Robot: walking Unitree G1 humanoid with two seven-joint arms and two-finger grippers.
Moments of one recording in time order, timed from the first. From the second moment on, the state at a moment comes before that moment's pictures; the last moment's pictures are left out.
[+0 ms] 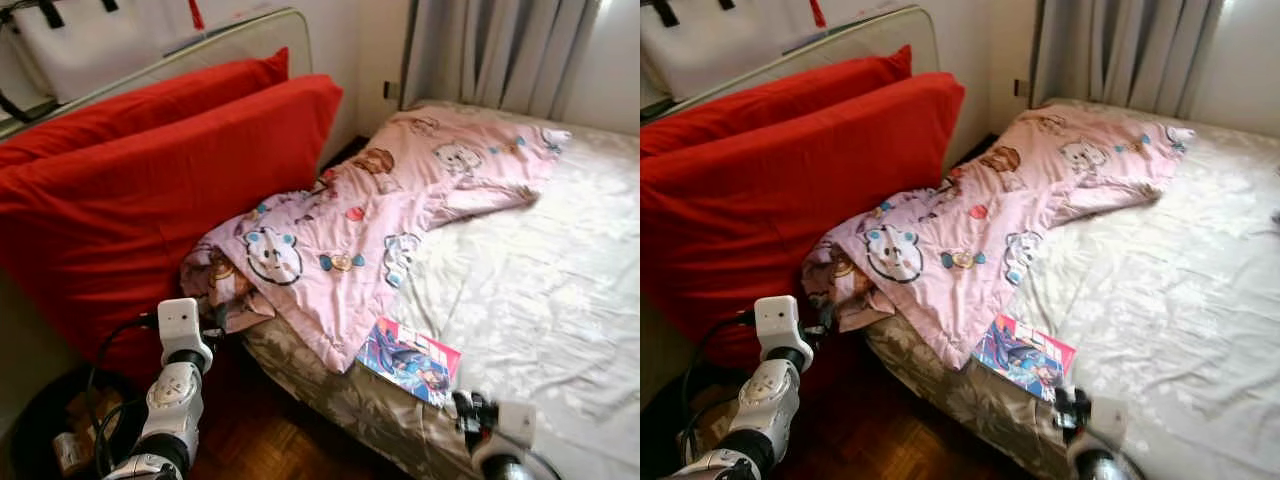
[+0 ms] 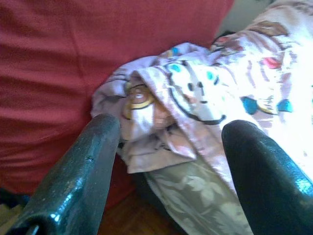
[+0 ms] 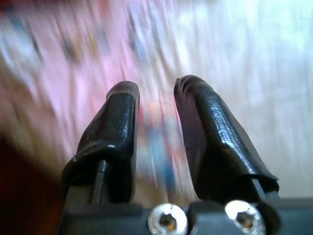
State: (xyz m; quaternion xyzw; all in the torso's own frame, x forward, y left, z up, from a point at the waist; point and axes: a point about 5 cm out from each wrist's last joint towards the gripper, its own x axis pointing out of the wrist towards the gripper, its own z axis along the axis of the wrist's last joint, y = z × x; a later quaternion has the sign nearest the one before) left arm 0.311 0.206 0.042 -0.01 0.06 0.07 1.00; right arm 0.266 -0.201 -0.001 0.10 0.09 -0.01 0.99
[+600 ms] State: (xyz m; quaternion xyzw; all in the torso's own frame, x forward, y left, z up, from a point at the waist) left arm 0.311 0.192 0.044 -0.01 0.04 0.06 1.00; right arm 0.318 -0.208 0.053 0.07 0.02 0.01 1.00
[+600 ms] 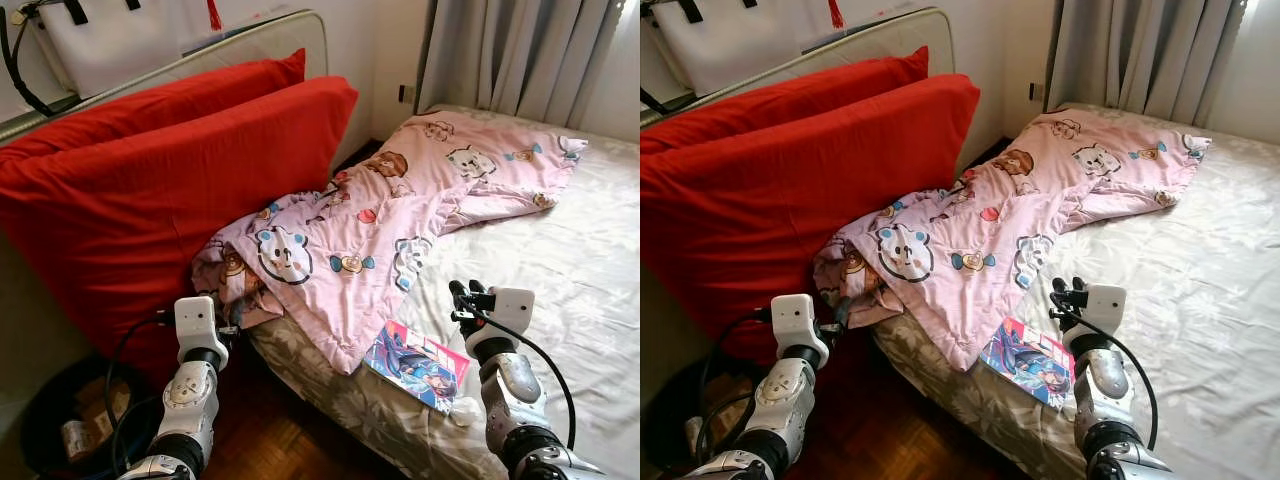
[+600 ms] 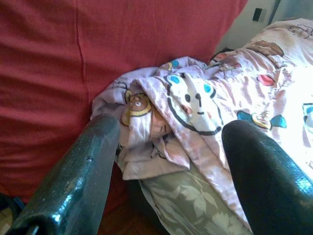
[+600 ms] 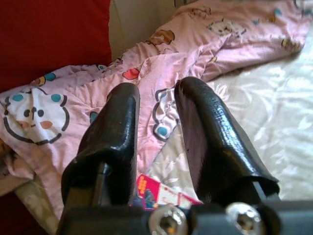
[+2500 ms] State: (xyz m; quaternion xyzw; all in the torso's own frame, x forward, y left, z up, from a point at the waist) left arm 0.274 0.188 0.071 -0.02 -0.03 -0.01 1.00; right arm 0.274 -0.200 0.065 0.05 -0.03 -0.01 1.00
